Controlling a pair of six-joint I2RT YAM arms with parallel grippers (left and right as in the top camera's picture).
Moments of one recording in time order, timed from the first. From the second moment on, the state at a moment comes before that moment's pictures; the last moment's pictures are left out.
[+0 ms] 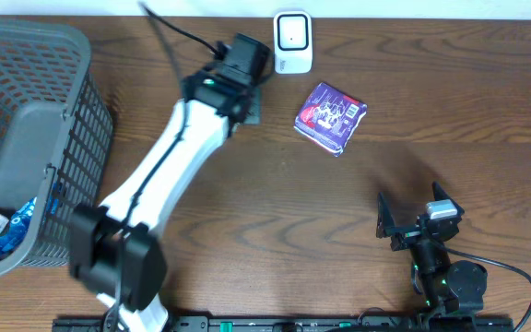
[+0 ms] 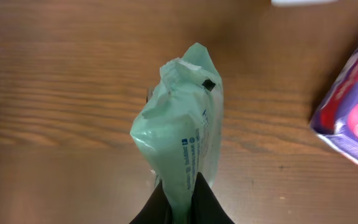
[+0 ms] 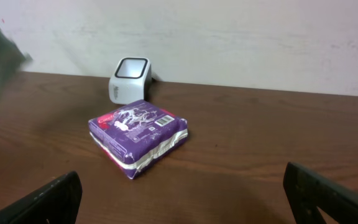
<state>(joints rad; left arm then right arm) -0.47 1.84 1.62 -0.90 -0.28 -0.38 0.04 0.01 0.01 -0.06 -0.16 -0.02</state>
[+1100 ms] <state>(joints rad) -0.19 1.36 1.62 -0.91 -0.43 -0.35 0.04 0.01 0.01 -0.06 -0.16 -0.02</state>
